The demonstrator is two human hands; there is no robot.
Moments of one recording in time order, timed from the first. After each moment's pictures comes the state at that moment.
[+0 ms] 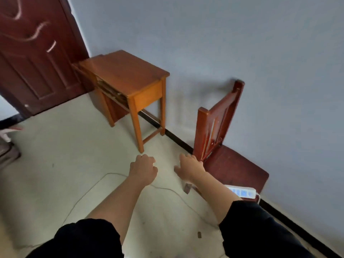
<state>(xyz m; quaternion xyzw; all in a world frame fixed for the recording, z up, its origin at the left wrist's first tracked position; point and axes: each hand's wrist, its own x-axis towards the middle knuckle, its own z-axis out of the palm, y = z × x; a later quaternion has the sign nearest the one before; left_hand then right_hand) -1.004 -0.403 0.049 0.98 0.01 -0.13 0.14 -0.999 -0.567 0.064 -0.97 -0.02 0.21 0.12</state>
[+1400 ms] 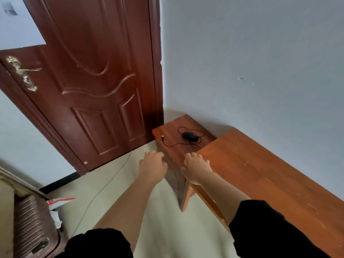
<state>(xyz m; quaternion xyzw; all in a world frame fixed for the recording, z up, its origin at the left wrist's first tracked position) -0.243 0.270 0.107 0.98 0.12 -0.02 0.16 -0.205 0.119 0.104 -0.97 -0.16 0.15 0.10</state>
